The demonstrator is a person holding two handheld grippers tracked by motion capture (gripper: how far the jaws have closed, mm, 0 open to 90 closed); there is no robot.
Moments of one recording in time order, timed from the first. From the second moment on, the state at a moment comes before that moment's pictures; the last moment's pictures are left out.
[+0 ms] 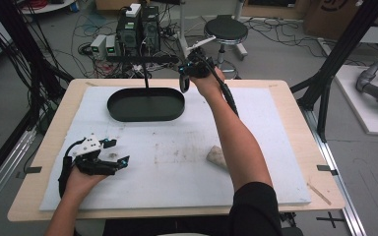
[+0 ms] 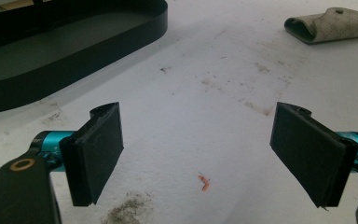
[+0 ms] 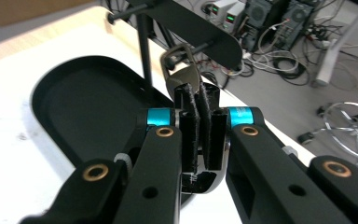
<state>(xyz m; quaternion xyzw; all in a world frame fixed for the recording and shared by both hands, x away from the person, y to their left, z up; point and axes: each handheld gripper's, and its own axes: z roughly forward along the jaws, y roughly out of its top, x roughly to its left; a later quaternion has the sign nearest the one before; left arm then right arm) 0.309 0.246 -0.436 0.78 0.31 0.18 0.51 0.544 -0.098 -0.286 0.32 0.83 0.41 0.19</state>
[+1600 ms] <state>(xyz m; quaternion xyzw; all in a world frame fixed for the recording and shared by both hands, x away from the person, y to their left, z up) 0.309 0.240 -0.437 0.79 0.30 0.18 0.51 0.466 -0.216 -0.293 0.35 0.83 0.38 0.22</state>
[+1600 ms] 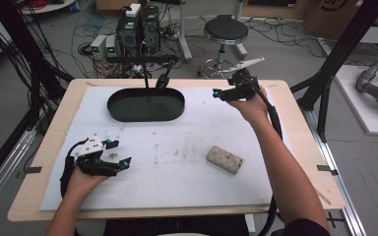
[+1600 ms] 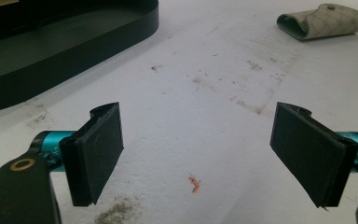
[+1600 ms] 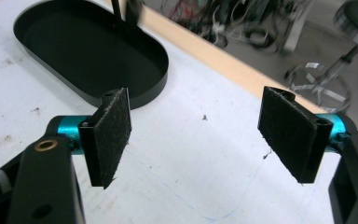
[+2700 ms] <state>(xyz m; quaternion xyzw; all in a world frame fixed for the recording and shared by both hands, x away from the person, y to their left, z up) 0.315 0.239 -0.436 0.78 0.31 0.19 0.51 0.371 -0.304 -0.381 0.37 0.81 0.42 0.18</state>
